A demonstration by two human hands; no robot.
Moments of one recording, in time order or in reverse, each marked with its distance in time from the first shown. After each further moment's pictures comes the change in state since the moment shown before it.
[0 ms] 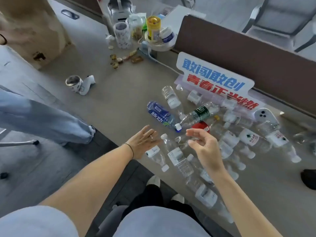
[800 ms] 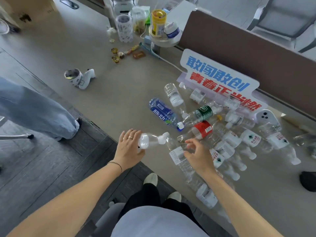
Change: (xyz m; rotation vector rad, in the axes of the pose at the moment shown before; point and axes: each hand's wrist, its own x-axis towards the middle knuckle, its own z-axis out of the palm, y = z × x) left_hand -0.039 0.028 0.056 -0.769 0.363 -0.661; right_hand 0.014 0.065 0.032 -0.448 -0.118 0.204
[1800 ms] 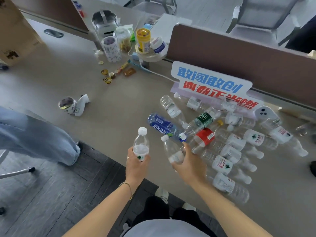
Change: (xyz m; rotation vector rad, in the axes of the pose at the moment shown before) left_hand 0.022 0.028 -0.027 -0.873 0.031 -0.563; right_hand 0.023 -0.025 0.056 -0.268 0.227 -0.003
